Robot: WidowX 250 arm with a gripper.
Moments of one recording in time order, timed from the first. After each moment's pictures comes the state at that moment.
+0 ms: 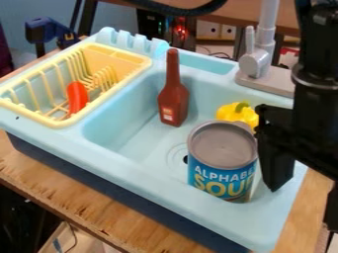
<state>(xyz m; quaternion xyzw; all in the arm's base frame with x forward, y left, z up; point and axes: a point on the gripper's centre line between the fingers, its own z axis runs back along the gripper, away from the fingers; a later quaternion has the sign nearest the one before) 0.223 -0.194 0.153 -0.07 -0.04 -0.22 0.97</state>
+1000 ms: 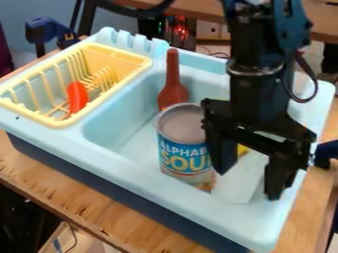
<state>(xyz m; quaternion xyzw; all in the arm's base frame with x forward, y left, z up) 0.243 -0.143 0.138 -0.07 -0.02 -0.13 0.99</state>
